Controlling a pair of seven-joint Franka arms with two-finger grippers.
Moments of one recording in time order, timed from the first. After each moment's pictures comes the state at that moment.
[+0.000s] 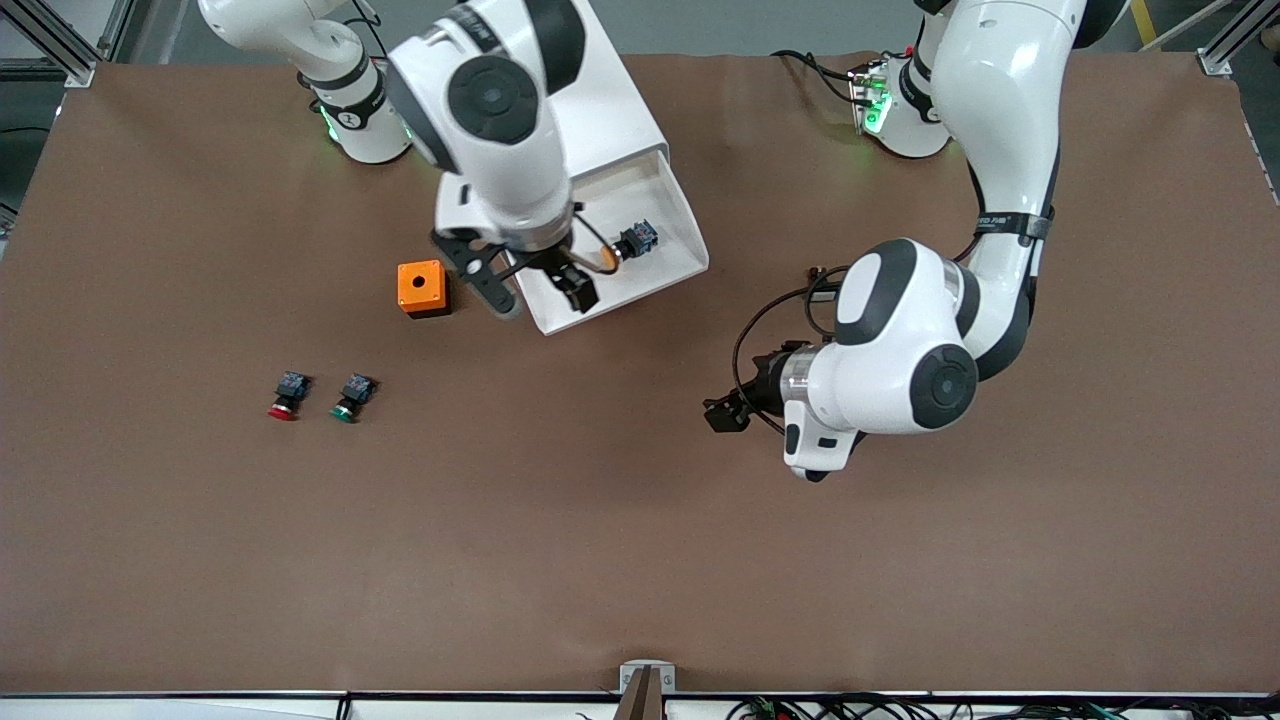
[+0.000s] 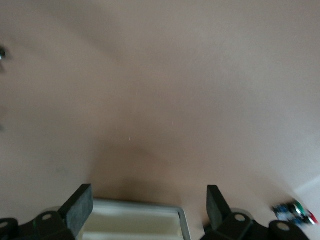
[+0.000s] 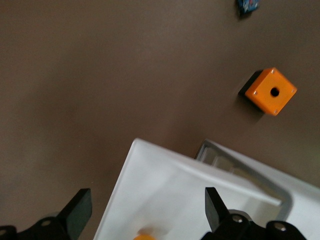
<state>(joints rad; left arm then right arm) -0.49 0.69 0.05 -1.18 -0.45 1.77 -1.01 0.64 0.33 -0.03 -1.43 0.04 1.65 1.32</state>
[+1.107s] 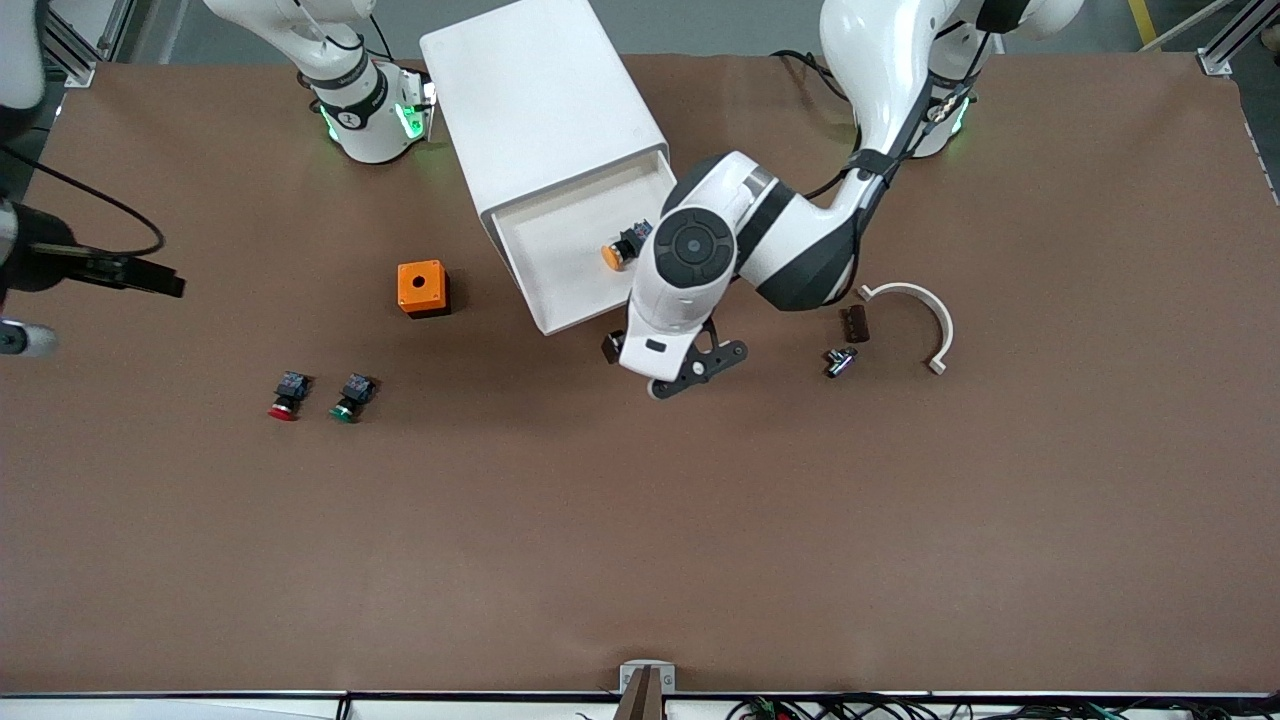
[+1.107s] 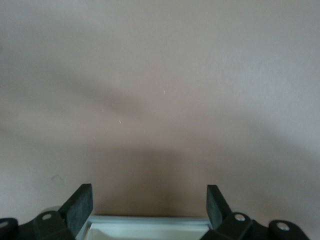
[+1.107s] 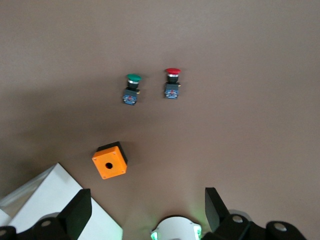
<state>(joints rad) -0.74 0.69 0.02 -1.20 -0.21 1.84 -1.12 -0.05 0.16 -0.04 -1.43 0.01 1.35 0.07</state>
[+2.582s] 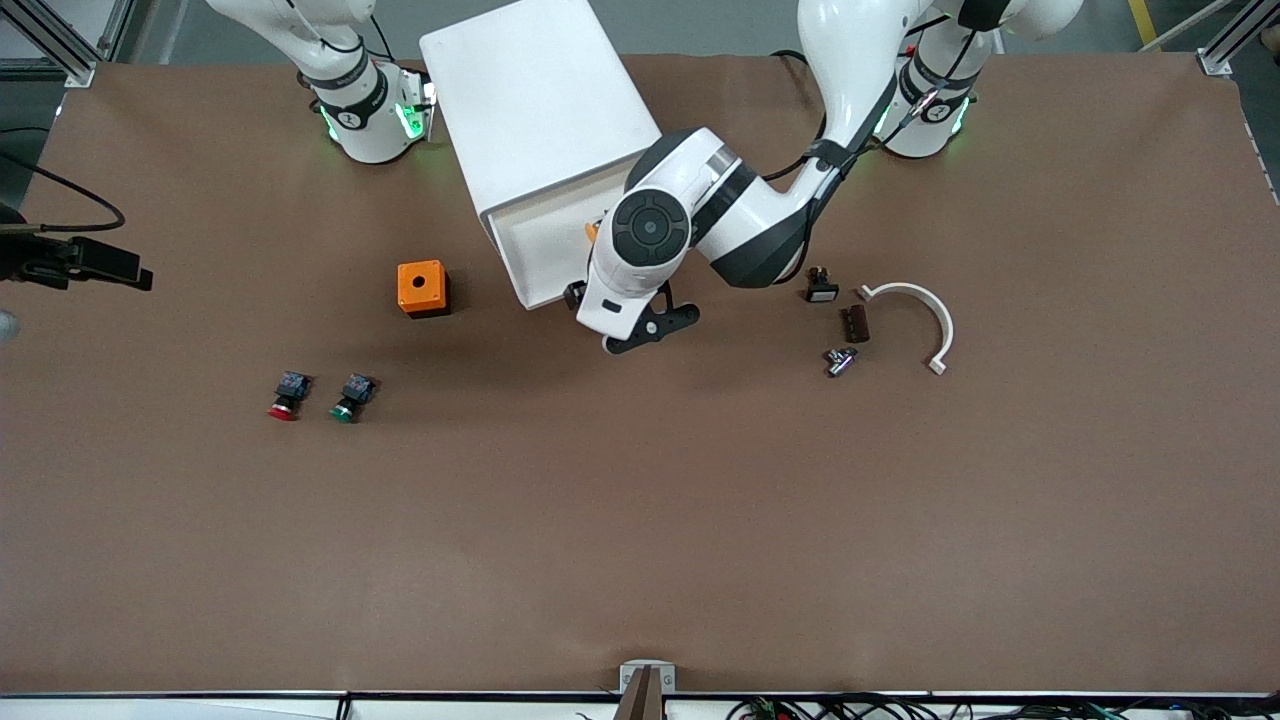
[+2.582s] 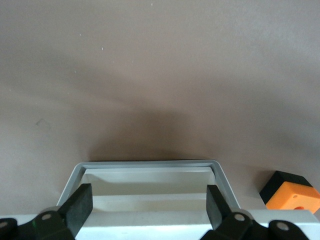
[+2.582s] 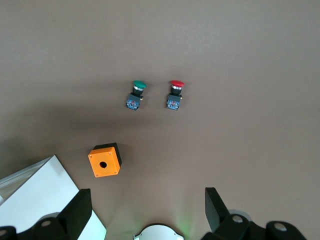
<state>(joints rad) -0.76 0.68 -0.06 -1.23 -0.32 1.80 -1.12 -0.08 0.16 0.00 -1.38 0.02 1.36 -0.04</state>
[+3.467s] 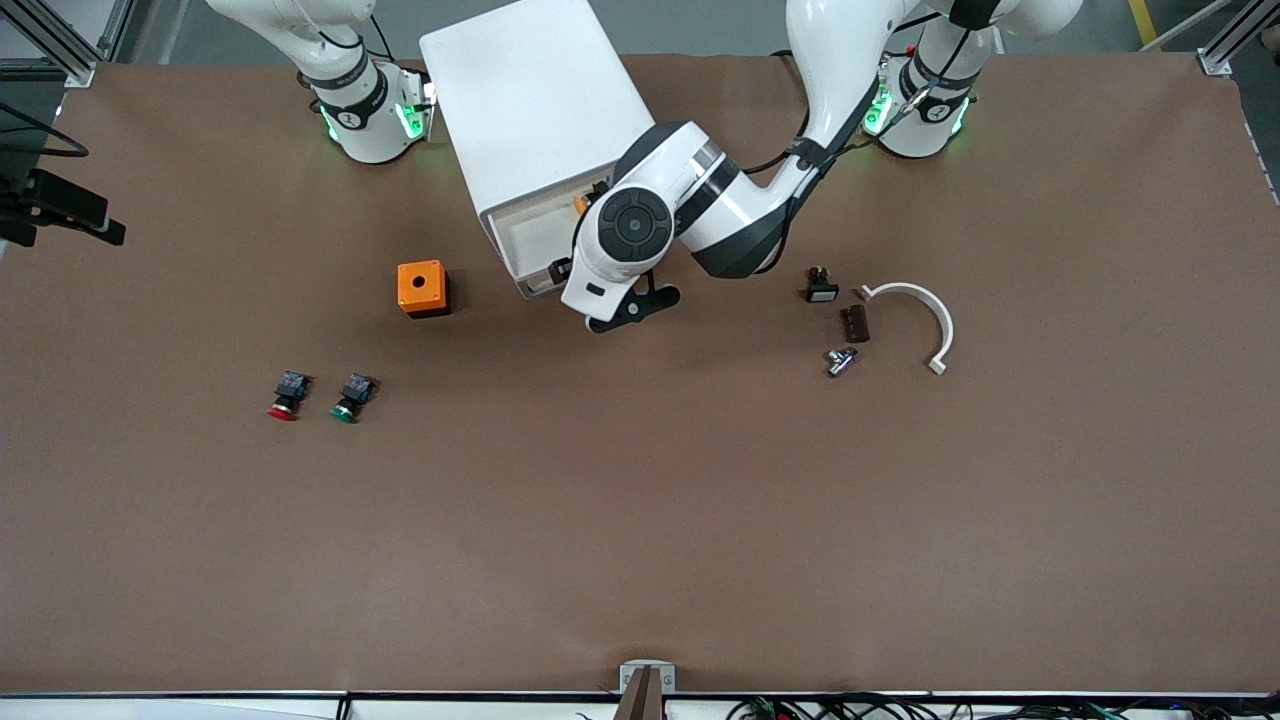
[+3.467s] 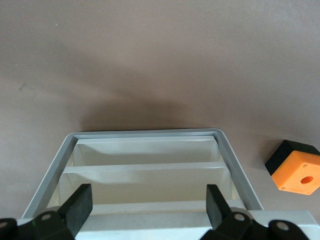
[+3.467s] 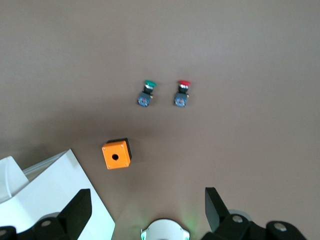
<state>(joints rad) -0.77 0.68 -0.09 -1.26 -0.38 1.80 -1.12 -0.08 0.06 -0.01 -1.37 0.05 1.29 -0.04</state>
